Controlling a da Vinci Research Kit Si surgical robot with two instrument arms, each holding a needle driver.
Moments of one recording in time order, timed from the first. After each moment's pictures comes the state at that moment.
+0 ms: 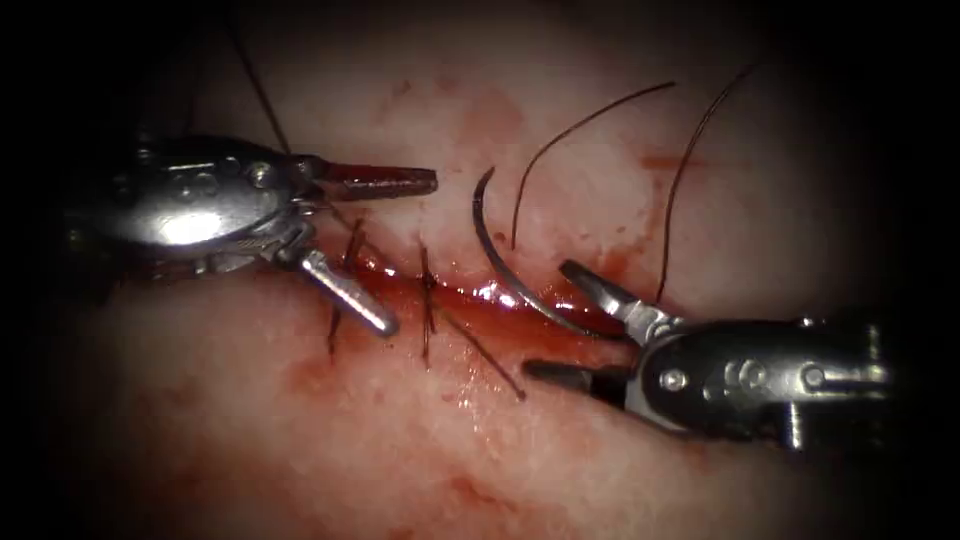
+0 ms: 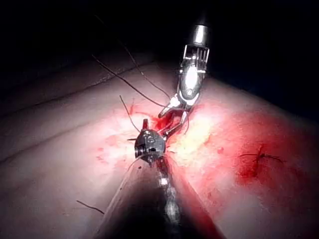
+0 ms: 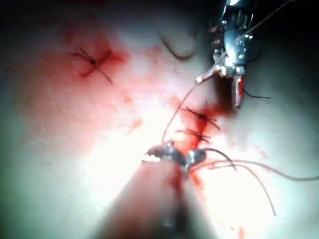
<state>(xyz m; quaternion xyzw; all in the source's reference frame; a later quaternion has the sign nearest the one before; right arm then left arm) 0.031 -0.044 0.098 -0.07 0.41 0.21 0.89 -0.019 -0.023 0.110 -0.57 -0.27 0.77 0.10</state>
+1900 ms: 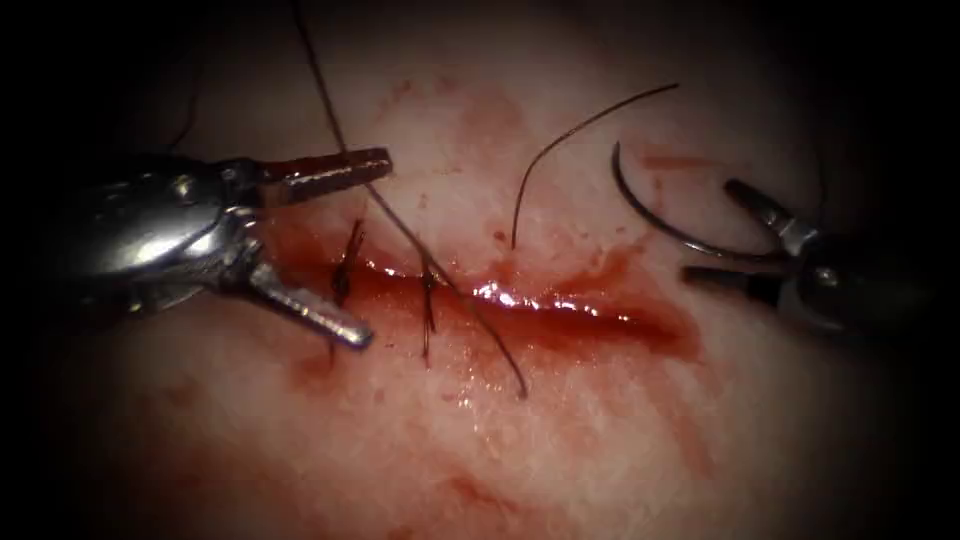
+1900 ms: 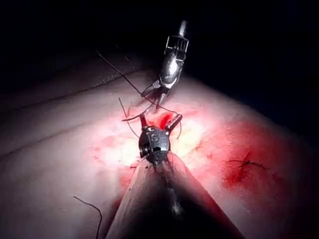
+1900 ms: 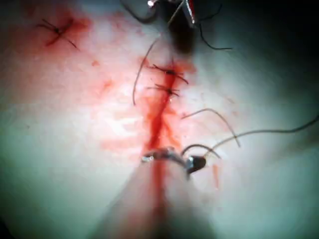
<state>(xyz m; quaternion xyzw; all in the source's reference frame) 0.022 -0.038 0.097 -0.07 0.37 0.22 0.90 -0.018 -0.022 0.105 -0.61 -0.23 0.72 0.24</state>
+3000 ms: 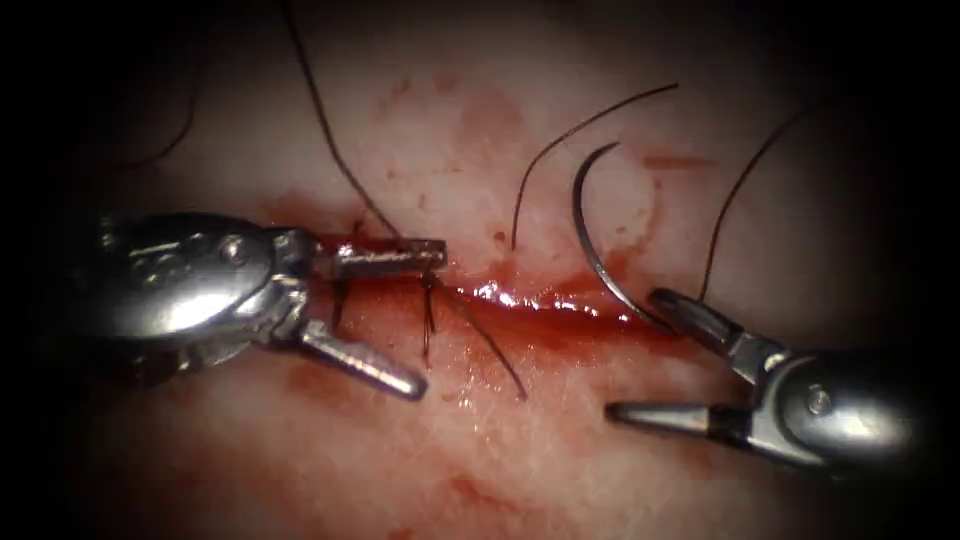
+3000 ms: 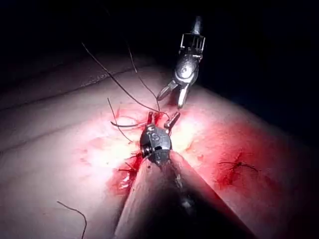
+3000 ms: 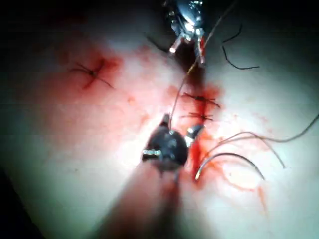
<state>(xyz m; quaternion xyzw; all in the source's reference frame) 0.025 -0.044 0.092 0.09 0.49 0.26 0.83 -0.021 -0.025 0.106 -0.63 -0.27 0.69 0.22</state>
